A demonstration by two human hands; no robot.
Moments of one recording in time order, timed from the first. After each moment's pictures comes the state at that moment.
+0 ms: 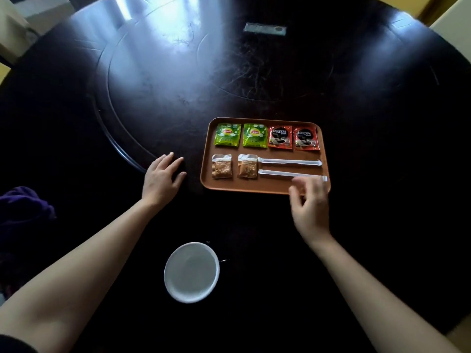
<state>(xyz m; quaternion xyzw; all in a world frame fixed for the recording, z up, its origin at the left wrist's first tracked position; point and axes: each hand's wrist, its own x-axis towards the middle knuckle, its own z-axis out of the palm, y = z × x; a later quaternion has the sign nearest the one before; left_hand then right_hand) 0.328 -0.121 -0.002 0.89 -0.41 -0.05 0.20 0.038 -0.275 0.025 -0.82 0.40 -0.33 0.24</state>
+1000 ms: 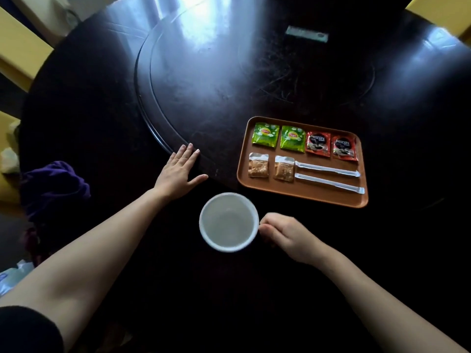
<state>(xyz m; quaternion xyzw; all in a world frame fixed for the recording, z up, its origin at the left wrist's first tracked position) 0.371 -0.075 -0.019 0.87 -0.46 -0.11 0.12 0.084 -0.200 0.046 -0.88 0.13 0.03 0.45</state>
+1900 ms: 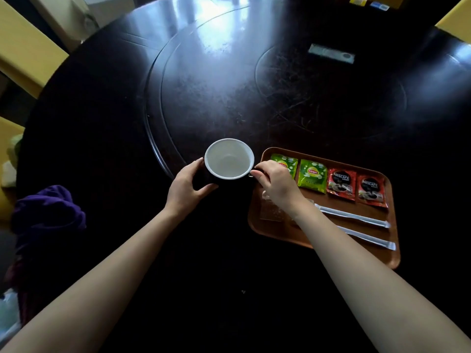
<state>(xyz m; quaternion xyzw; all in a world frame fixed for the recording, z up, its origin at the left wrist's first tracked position) 0.393 -0.116 -0.002 0.84 -0.32 -0.11 0.42 0.263 -0.296 0.038 -0.92 0.19 -0.11 0.33</state>
